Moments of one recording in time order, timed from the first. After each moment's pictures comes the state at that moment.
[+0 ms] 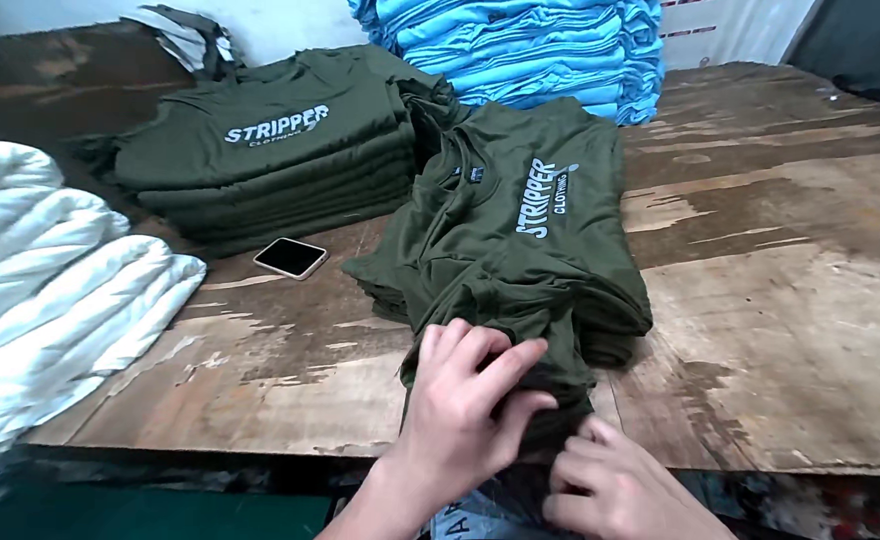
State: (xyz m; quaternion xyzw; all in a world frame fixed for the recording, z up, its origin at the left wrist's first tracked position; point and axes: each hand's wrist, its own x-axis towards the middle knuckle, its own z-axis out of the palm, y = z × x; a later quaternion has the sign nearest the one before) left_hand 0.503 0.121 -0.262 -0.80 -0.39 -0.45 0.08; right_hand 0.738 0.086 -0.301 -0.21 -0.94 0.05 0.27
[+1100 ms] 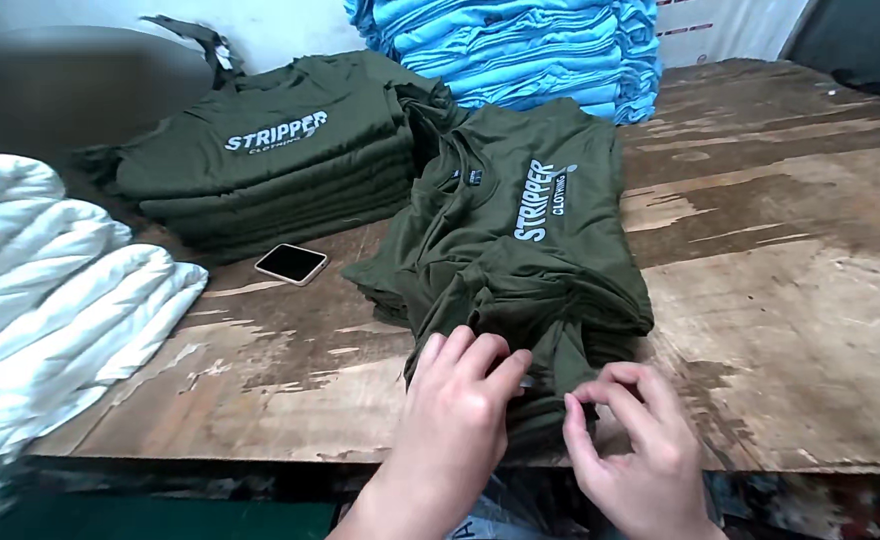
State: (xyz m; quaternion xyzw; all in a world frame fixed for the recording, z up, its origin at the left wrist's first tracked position) left_hand 0.501 0.115 -0.251 -0.82 -0.45 -0.34 0.12; right_hand 0.702 0.100 -0.292 -0.49 -0.70 -0.06 0.51
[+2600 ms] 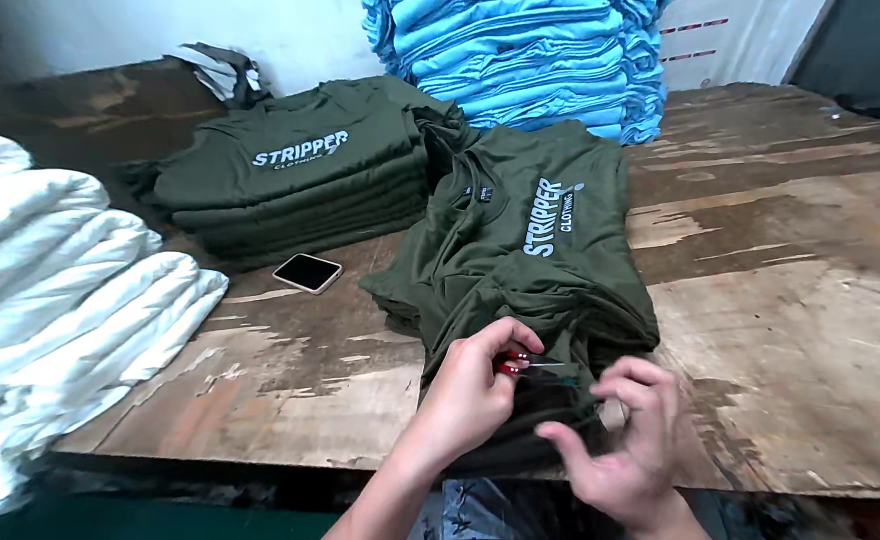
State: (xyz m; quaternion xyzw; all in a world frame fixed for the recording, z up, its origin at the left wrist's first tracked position) left_hand 0.498 0.148 -0.248 -0.74 -0.43 -0.42 -0.30; right_hand 0.693 0.127 -0.305 -0.37 -0.68 -0.04 0.63
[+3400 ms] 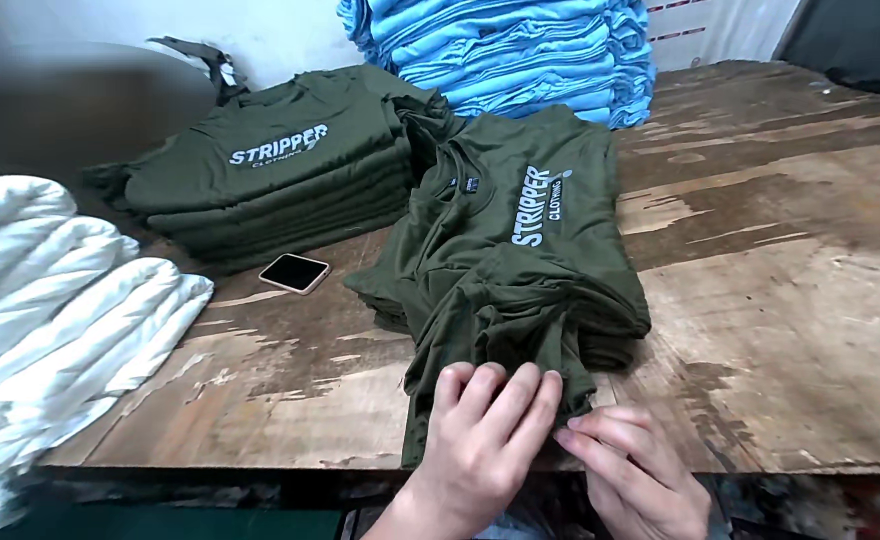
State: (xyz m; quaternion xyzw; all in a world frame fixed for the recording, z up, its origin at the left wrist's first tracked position) left_hand 0.521 0.111 -0.272 -0.79 -0.36 -0.44 0.23; right_hand 0.709 0.099 -0.322 -0.27 -0.74 -0.03 0.62
